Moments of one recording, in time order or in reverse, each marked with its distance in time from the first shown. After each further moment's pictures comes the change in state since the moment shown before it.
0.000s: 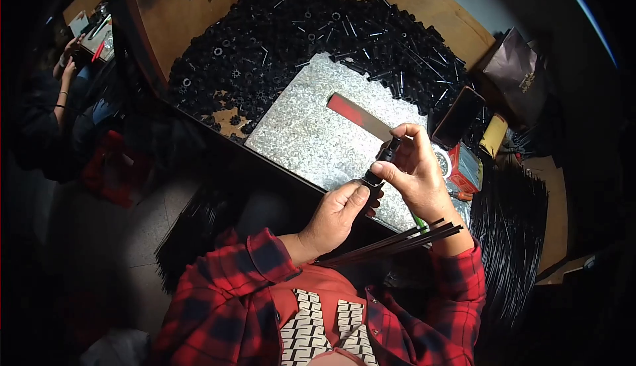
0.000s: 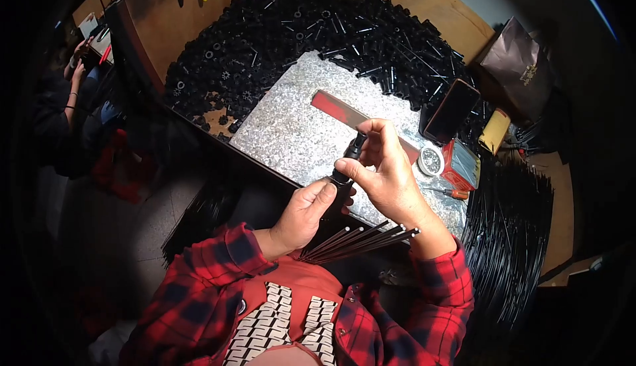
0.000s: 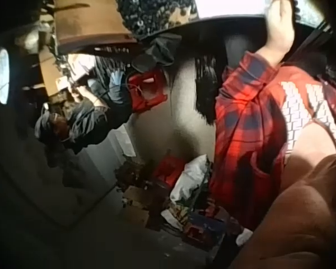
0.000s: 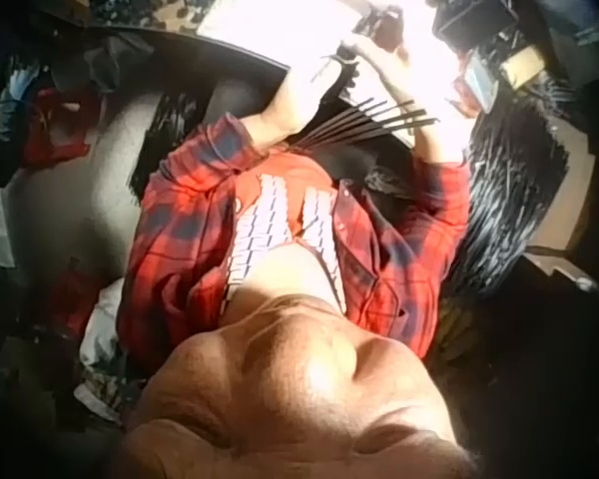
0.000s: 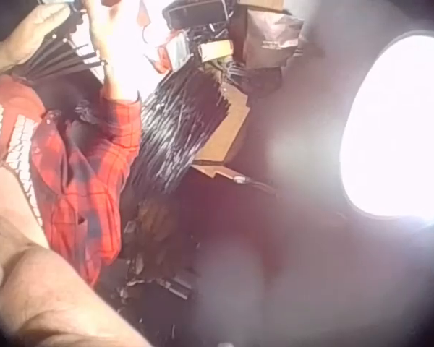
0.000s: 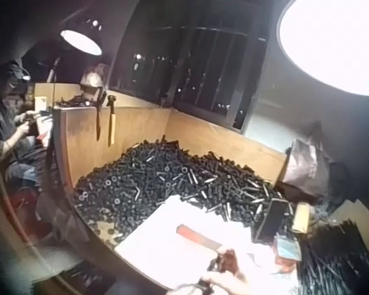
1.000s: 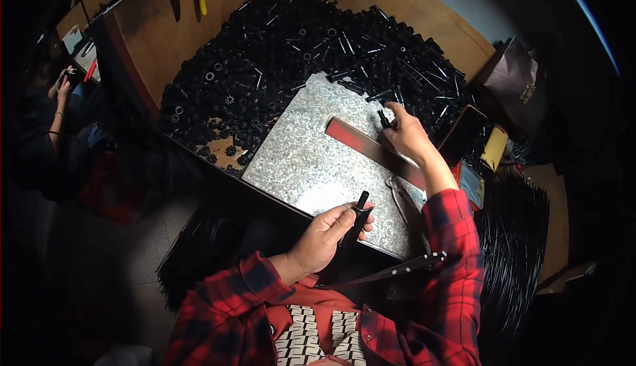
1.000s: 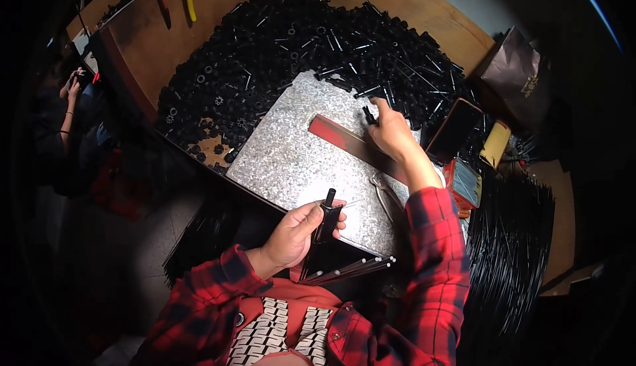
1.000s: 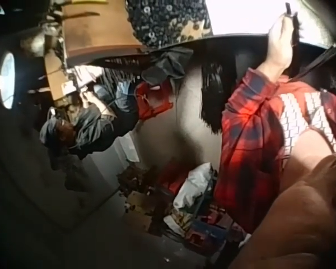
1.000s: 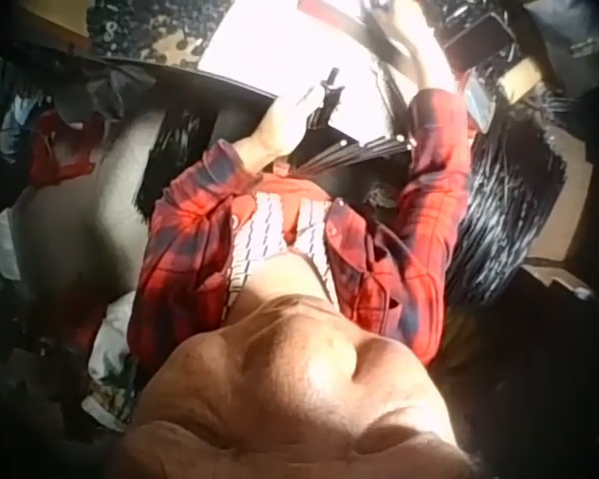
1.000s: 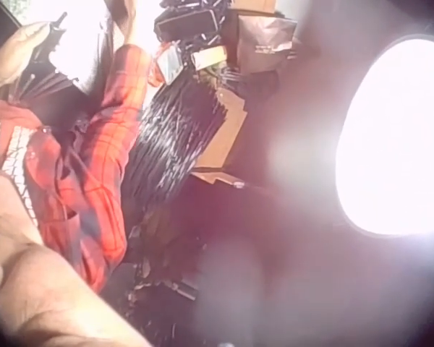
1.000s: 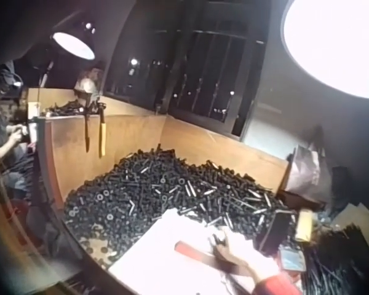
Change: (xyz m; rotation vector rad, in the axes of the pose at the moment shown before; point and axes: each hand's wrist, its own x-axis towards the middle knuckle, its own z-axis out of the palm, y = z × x) left_hand 0.013 -0.008 -0.033 -0.350 -0.087 -0.193; right_hand 0.144 0.095 -0.061 -0.873 0.053 0.058
